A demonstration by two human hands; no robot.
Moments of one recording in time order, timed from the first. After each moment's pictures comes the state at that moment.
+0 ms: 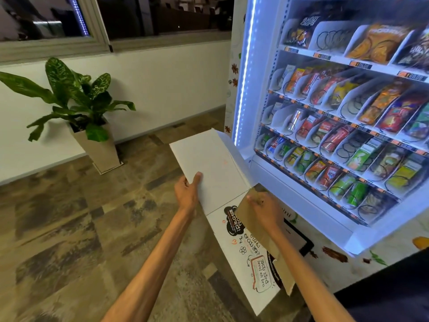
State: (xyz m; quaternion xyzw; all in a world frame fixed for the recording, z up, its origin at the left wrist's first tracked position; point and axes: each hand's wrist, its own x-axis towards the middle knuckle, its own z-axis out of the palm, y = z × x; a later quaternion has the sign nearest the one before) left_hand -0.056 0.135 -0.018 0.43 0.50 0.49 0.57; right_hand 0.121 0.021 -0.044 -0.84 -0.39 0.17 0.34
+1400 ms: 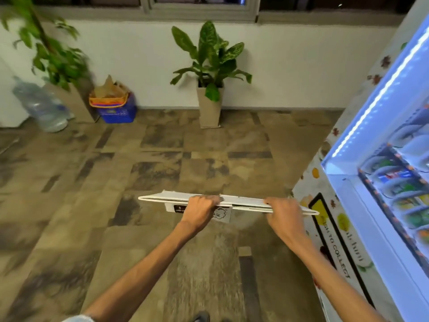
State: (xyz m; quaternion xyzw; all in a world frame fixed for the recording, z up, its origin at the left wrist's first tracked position) left_hand -0.195 0.017 -0.096 0.79 0.60 0.15 -0.02; right_hand 0.057 0.024 -0.043 -0.60 -0.79 0.01 0.10
